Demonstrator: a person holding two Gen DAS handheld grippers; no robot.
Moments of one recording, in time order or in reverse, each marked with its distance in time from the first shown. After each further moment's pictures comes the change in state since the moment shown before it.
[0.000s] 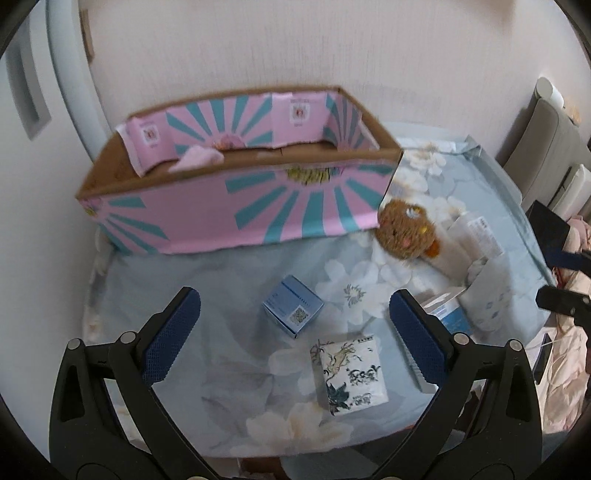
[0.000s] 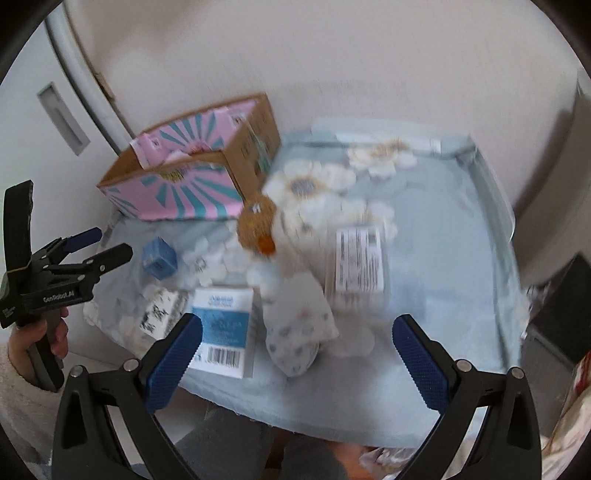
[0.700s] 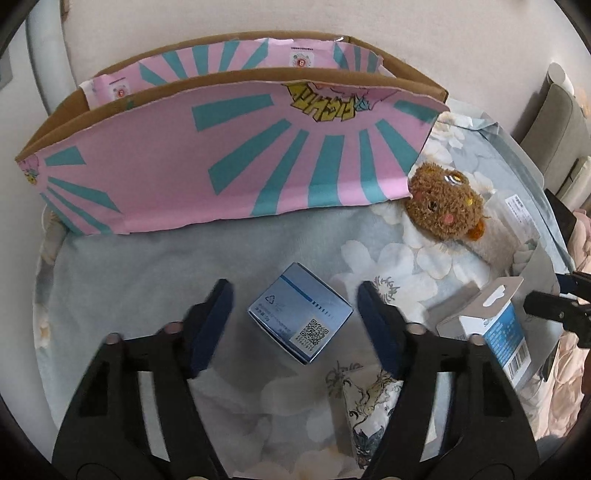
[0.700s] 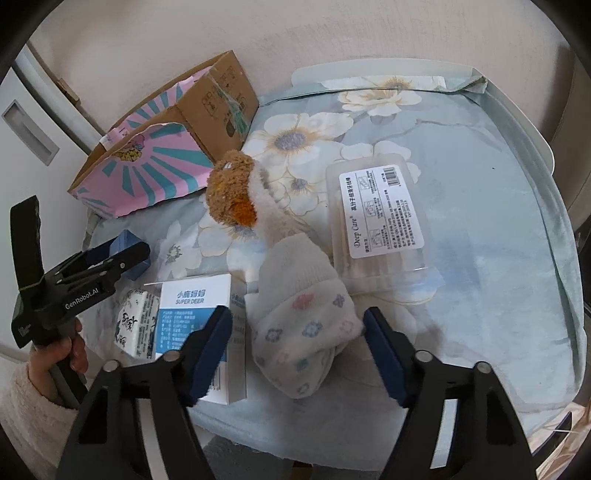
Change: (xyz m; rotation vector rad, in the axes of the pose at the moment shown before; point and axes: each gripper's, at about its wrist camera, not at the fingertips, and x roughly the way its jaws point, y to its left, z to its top) left arm 0.074 0.005 -0.016 -0.010 0.048 -0.033; right arm 0.062 -0.009 -0.013 0.110 0.063 0.025
